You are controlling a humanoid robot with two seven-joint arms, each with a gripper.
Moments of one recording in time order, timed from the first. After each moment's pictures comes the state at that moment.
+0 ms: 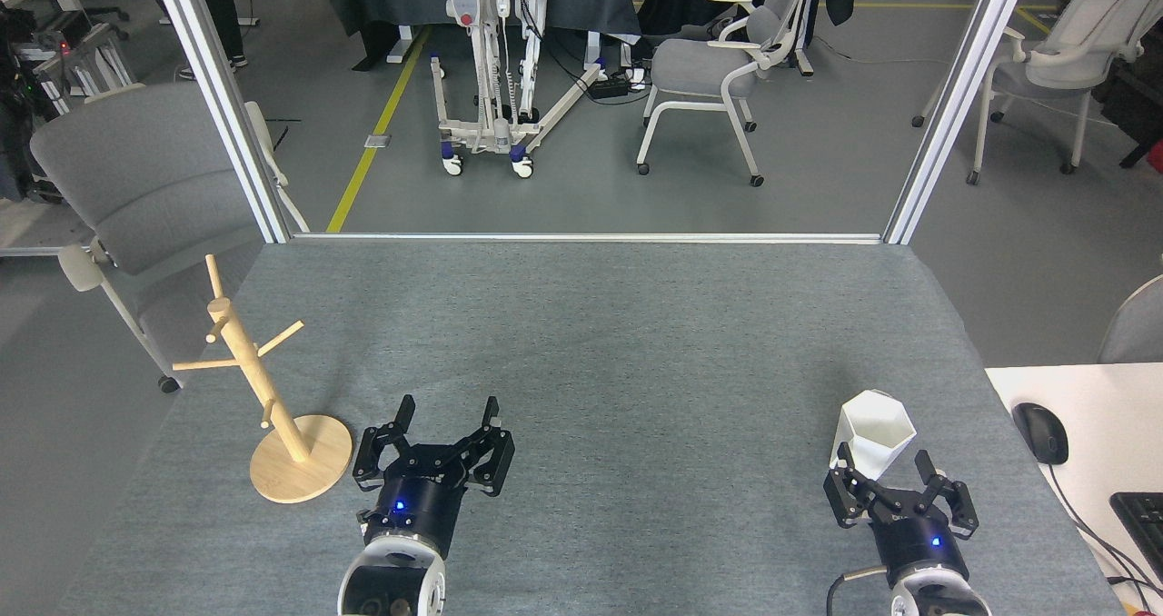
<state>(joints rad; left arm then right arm) -0.11 -0.13 -0.09 -1.54 -1.53 0.02 -0.05 -0.23 -0.08 -0.21 -0.99 1.48 -0.18 -0.20</state>
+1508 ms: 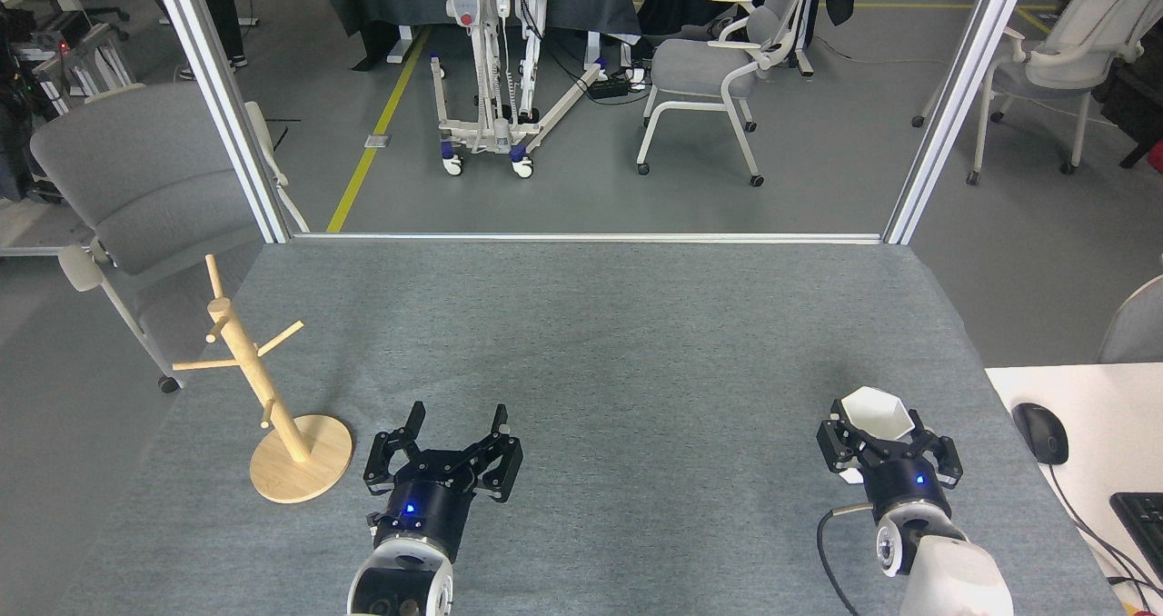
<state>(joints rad) -0.12 -0.13 -0.10 -1.49 -1.53 0.02 -0.05 -0.46 -0.11 -0.18 -0.69 1.47 -0.13 -0.21</state>
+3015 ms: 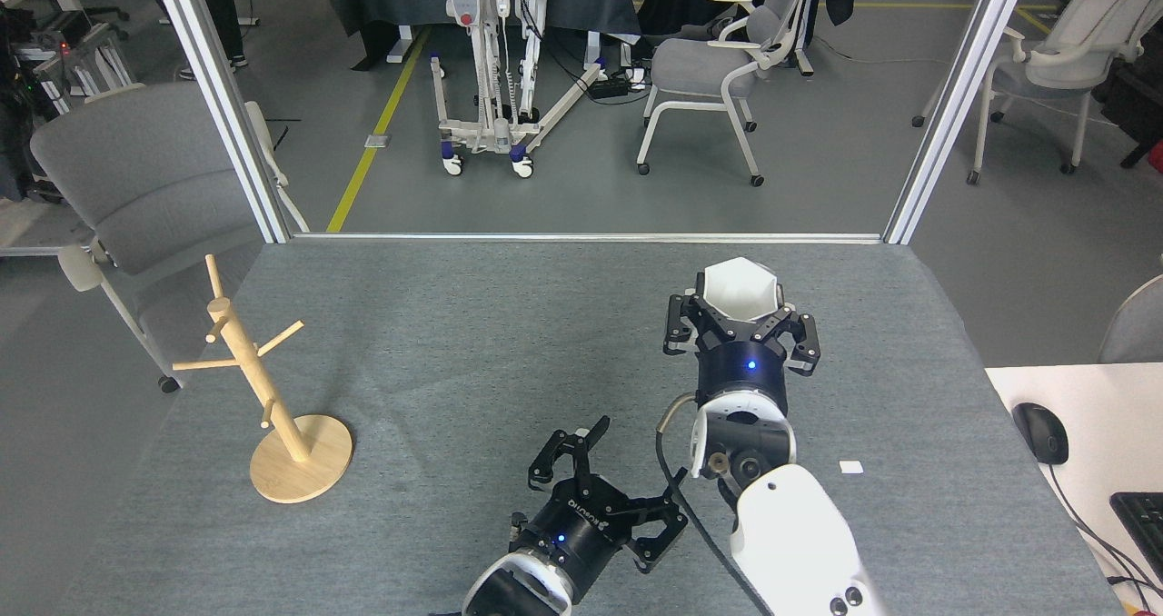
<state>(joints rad) -0.19 -0.13 -0.46 -1.44 -1.64 -0.16 -0.03 -0.50 -0.02 0.52 -1.48 1.40 0.71 0.38</state>
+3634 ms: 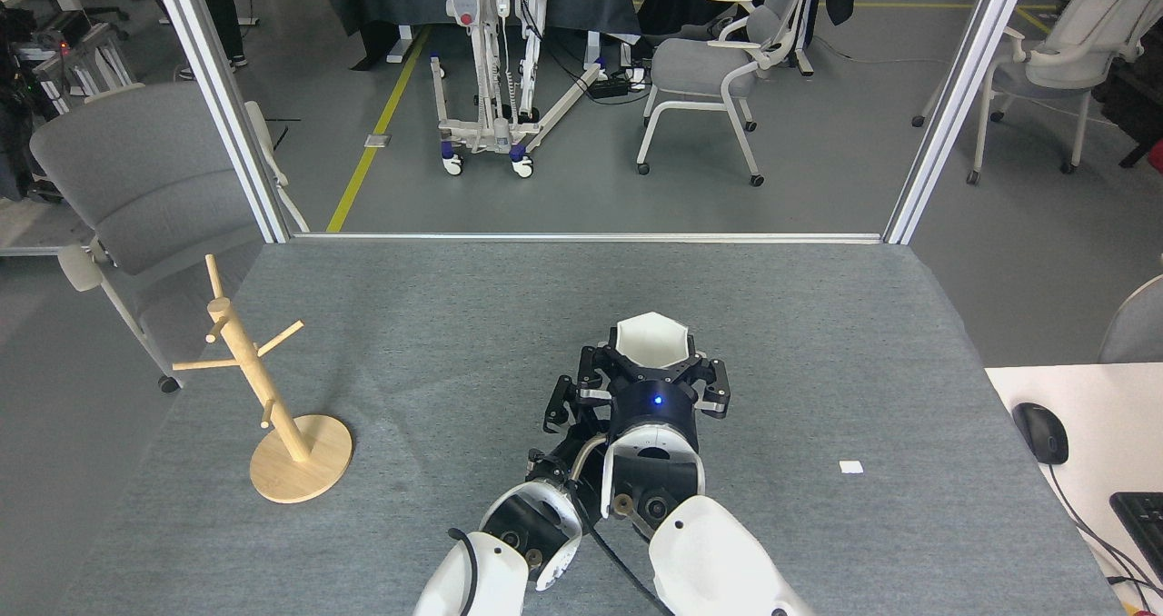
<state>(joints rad) -0.40 -0.13 -0.48 -1.23 -1.53 -0.17 -0.06 -0.52 0.05 0.73 -1.46 1.41 0.85 0.57</state>
